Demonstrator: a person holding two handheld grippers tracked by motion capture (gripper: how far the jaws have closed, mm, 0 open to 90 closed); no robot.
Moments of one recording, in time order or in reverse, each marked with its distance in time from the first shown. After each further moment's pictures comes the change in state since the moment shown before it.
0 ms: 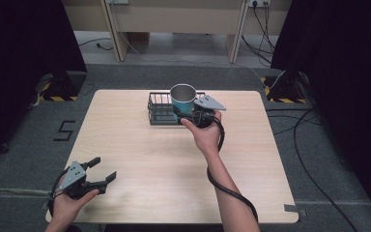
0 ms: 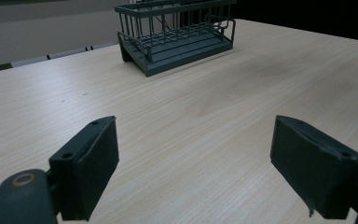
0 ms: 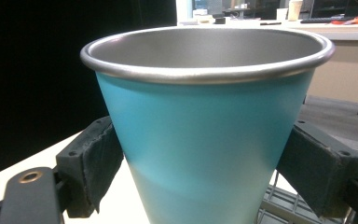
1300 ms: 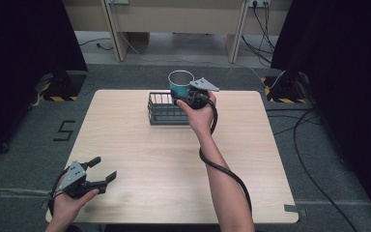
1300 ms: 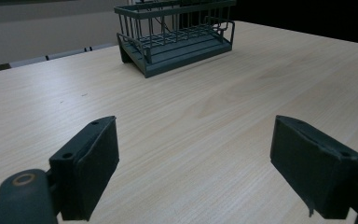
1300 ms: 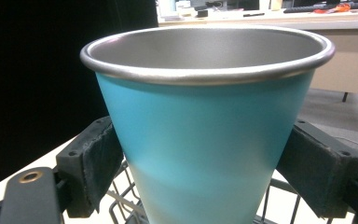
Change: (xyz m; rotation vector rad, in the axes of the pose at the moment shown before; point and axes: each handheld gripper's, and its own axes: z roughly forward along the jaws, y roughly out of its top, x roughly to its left) left arm 0.001 0.000 0.001 -0.005 -0.004 -0.009; right arm -0.022 0.025 0.052 0.037 -0.065 0.051
